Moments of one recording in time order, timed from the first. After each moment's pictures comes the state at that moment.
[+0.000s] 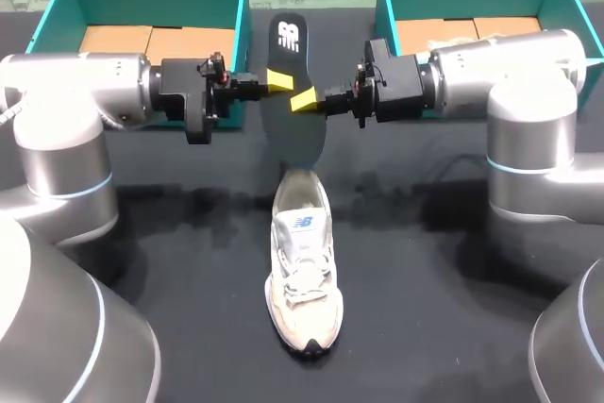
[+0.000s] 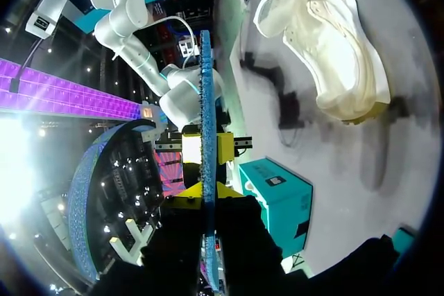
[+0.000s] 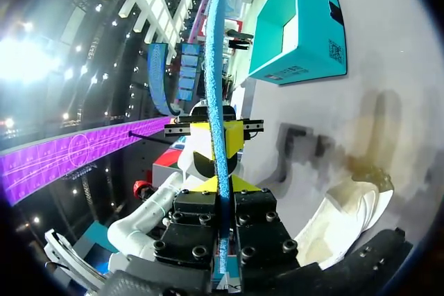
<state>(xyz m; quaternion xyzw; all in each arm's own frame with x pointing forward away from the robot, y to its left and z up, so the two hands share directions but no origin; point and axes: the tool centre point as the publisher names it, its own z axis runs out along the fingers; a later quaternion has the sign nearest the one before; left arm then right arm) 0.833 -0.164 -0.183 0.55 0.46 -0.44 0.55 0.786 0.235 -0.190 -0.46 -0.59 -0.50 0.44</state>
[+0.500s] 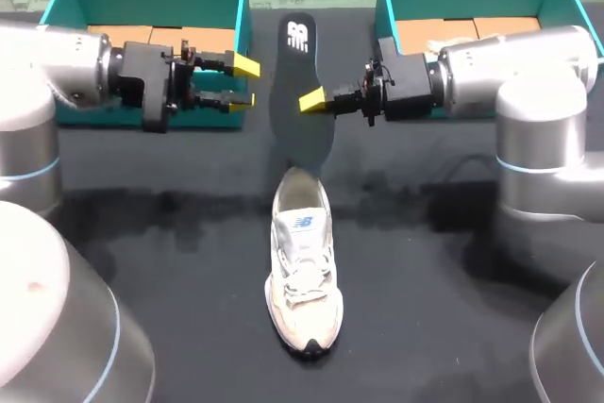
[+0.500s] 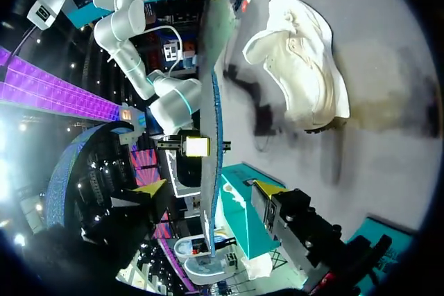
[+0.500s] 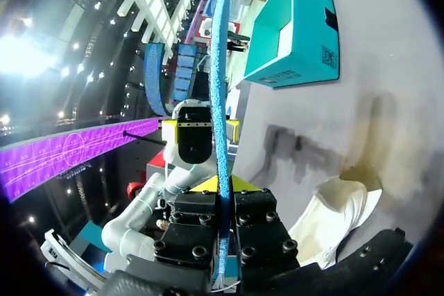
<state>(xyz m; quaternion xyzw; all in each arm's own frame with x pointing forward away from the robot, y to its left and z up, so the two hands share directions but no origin) 0.829 -0.109 -0.176 0.58 0.51 -0.41 0.49 0.787 0.222 -0.195 -0.47 -0.60 -0.49 0.43</state>
